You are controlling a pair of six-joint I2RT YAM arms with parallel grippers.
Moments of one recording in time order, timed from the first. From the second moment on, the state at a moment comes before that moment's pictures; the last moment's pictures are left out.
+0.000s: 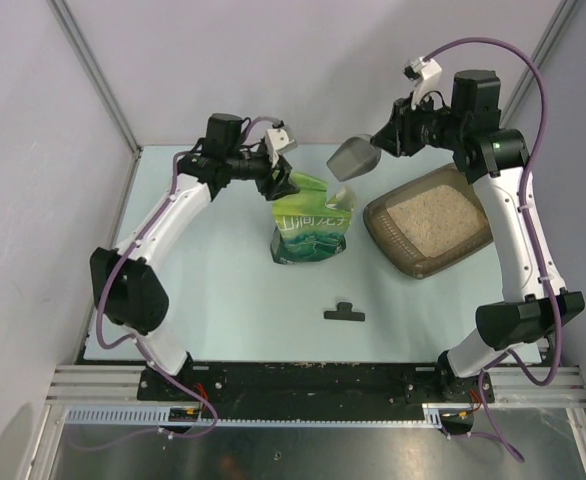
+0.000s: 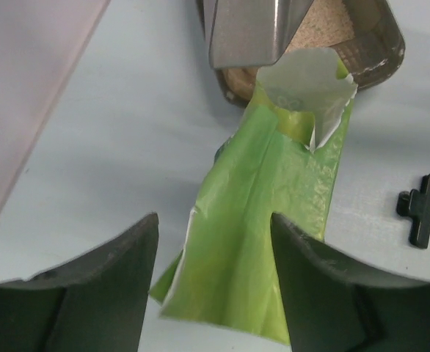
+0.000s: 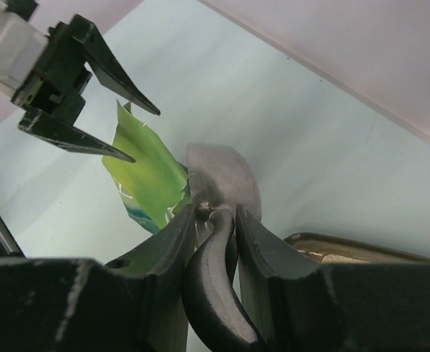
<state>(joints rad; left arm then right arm) -0.37 1.68 1.63 -0.49 0.76 0.53 0.21 1.57 1.97 -0.76 -0.60 -0.06</state>
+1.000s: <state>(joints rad) -0.41 1.63 1.63 -0.63 0.84 0.60 0.39 1.63 2.13 -1.11 -0.47 -0.46</state>
